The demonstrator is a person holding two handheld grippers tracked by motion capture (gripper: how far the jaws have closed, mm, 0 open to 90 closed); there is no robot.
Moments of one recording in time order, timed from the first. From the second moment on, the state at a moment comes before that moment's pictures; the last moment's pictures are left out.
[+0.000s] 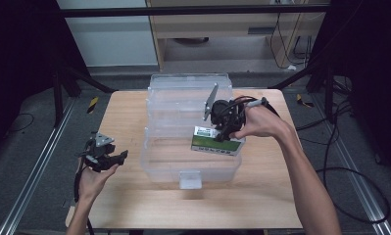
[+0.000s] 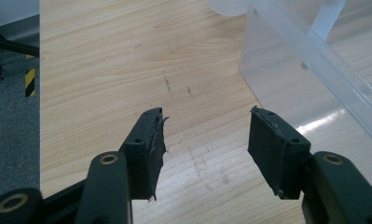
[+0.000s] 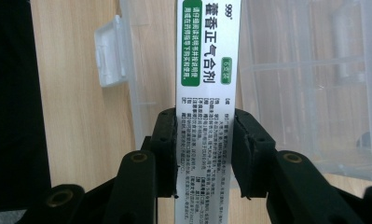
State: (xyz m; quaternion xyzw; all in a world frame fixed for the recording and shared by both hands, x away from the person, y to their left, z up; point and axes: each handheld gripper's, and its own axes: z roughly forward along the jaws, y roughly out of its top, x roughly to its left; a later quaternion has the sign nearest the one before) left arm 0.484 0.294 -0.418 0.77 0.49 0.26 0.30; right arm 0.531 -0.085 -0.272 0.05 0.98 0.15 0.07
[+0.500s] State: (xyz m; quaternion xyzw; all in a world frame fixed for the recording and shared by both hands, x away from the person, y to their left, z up) left arm 0.484 0.293 -0.419 0.77 0.49 0.26 0.30; right arm 0.534 -0.082 -0.293 0.04 0.99 0.12 0.06
